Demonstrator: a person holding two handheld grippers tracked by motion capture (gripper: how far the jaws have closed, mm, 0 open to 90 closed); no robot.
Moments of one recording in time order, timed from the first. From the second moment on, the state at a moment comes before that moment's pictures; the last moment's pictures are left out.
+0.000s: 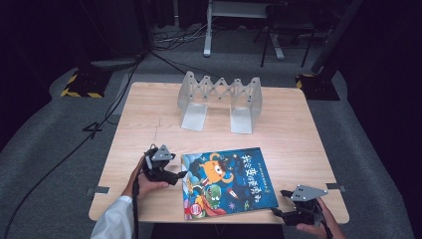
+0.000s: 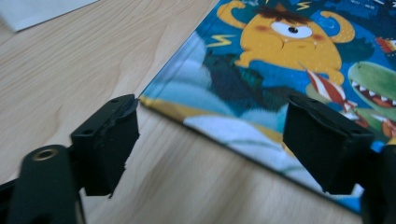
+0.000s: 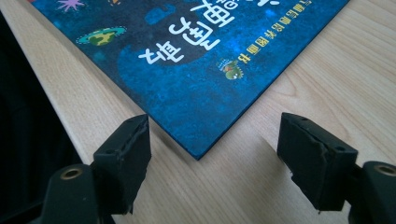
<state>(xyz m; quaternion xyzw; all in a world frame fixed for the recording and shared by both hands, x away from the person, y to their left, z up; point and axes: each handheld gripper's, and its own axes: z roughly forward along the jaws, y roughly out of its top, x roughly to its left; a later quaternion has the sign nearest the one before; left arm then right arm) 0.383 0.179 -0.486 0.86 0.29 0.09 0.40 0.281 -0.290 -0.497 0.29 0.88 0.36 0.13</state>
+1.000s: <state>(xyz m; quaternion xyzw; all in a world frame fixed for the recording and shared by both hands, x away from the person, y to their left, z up) 0.400 0.163 -0.498 0.89 0.27 0.04 0.36 0.313 -0.266 -0.499 0.29 0.88 0.36 0.13</state>
